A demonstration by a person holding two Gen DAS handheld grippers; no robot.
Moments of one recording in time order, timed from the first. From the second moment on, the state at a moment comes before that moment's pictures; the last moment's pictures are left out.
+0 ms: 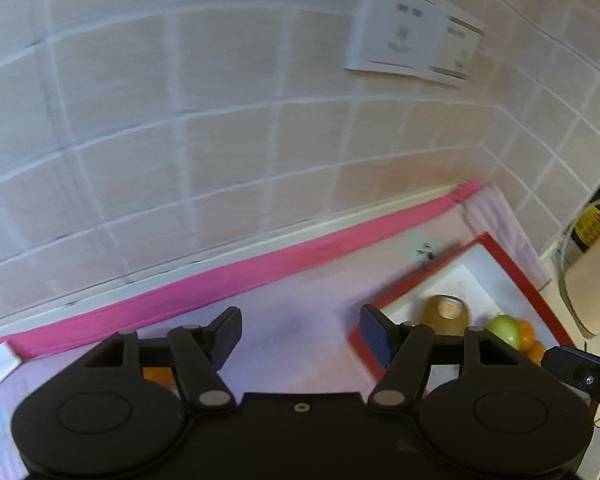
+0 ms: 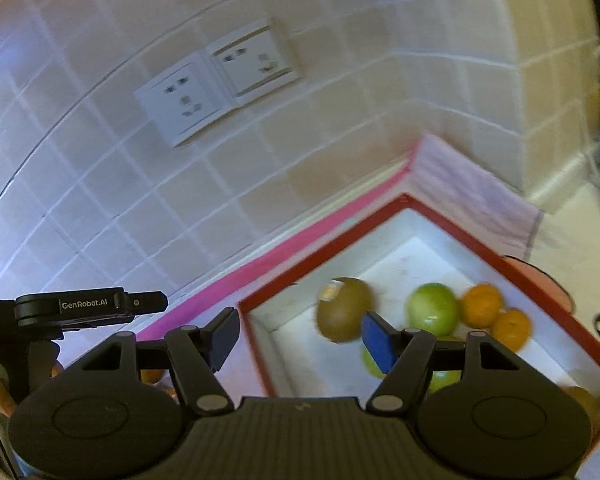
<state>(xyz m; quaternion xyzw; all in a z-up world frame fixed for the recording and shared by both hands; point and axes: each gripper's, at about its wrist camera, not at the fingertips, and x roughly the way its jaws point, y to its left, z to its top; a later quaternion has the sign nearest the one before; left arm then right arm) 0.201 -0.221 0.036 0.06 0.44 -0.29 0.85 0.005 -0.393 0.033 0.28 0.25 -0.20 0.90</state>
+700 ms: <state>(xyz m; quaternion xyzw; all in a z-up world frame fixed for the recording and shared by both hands) 0.213 -0.081 0.004 0.01 0.48 -0.19 0.86 0.111 -0.273 -0.004 0.11 0.32 -0.01 0.94</state>
